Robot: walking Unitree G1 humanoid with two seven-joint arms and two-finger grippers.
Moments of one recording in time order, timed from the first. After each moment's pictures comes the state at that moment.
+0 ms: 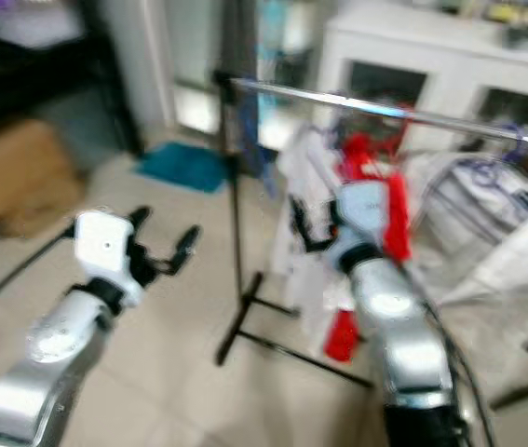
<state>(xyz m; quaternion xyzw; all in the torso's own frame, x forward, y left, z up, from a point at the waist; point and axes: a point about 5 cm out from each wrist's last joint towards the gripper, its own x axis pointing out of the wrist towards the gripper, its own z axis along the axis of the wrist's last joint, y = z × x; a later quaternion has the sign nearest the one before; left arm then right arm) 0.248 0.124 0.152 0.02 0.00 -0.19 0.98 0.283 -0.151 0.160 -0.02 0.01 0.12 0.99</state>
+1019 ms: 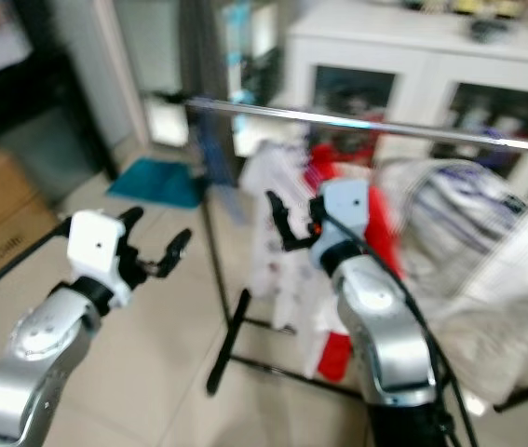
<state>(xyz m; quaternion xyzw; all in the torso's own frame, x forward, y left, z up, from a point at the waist) 0.248 0.131 0.152 0.04 0.01 -0.21 0.98 0.283 -0.135 0.165 -0.01 0.00 0.15 0.99</state>
